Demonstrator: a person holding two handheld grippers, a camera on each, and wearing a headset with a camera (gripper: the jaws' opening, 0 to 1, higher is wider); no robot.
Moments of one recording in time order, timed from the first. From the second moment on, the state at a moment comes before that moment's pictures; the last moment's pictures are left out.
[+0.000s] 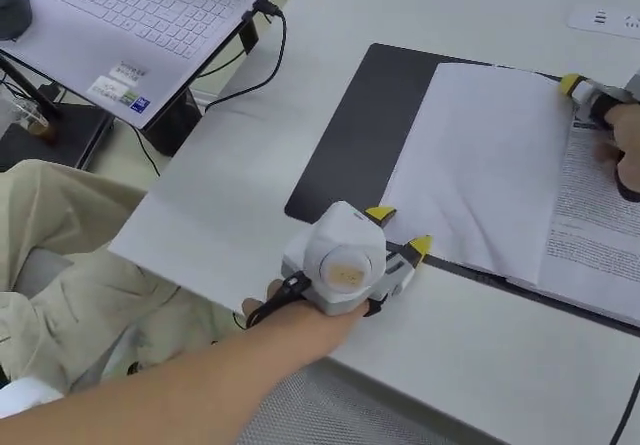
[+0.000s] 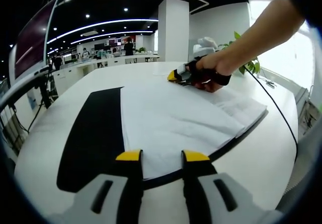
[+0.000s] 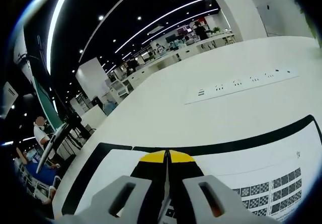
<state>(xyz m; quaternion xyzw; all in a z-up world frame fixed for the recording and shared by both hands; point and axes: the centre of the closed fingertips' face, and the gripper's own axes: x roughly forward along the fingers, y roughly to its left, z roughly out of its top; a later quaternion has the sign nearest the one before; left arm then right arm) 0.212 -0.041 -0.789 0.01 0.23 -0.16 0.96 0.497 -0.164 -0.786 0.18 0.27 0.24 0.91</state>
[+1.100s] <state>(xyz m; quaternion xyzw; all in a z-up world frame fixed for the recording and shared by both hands) 0.211 -0.040 -0.789 0.01 0.23 -0.16 0.96 0.400 -0.160 -0.773 0.17 0.27 0.30 0.90</state>
